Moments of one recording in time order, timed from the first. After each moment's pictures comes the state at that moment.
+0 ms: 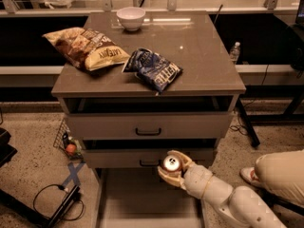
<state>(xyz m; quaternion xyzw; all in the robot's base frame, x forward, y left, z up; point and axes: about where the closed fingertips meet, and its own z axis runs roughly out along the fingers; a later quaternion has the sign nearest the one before) 0.487 -0.069 0.603 -0.34 0.63 0.27 0.64</state>
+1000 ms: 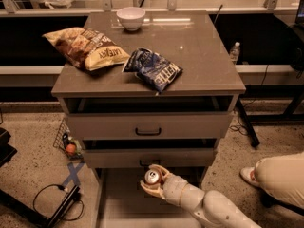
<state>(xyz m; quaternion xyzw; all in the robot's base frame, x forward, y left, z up) 0.492 0.000 0.494 -0.40 0.64 0.27 0.60</state>
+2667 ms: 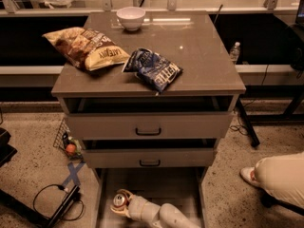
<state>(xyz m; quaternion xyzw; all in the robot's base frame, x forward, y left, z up) 0.494 0.148 0.259 -0.44 0.63 0.31 0.56</state>
